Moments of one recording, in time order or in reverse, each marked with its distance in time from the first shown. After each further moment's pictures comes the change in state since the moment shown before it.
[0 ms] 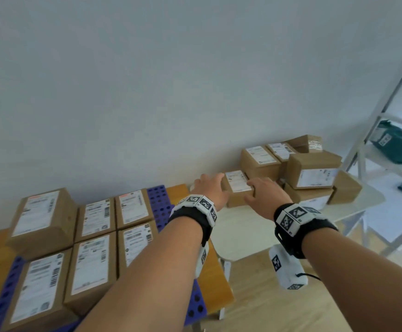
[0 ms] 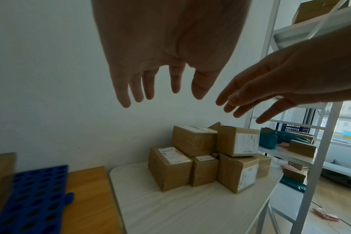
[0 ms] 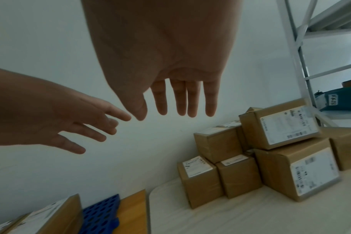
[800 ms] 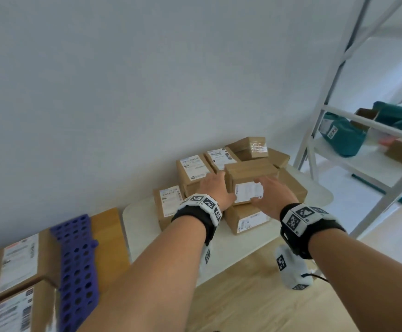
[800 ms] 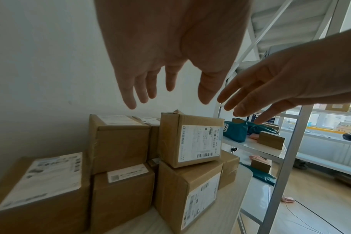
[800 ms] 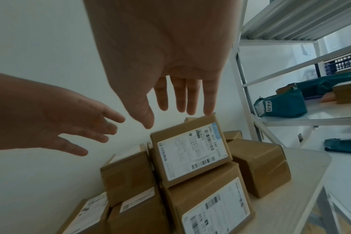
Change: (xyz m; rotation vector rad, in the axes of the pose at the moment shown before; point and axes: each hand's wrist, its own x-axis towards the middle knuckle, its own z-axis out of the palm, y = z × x) left_hand 0.143 0.202 0.092 -0.003 -0.080 0.162; right_hand 0.091 0.223 -0.070 0.063 0.064 0.172
